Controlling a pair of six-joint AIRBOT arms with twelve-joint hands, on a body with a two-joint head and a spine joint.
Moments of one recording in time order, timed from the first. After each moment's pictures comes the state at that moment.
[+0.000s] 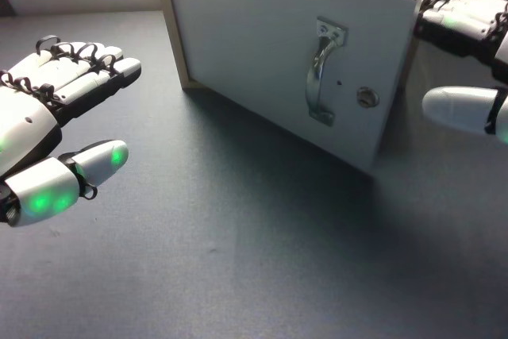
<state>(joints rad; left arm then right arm) 1.06 -0.86 1.00 -0.20 -1.28 0.84 -0.72 -0.97 1.21 -0.22 1.00 -0.43</state>
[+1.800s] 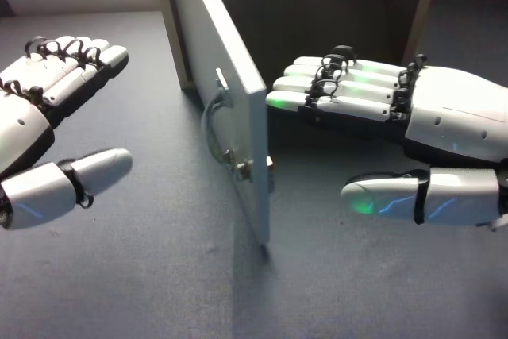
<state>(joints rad) 1.09 -0.86 0.99 -0.22 -1.29 0.84 -0.65 -1.12 1.21 -0.51 1.06 -0.31</state>
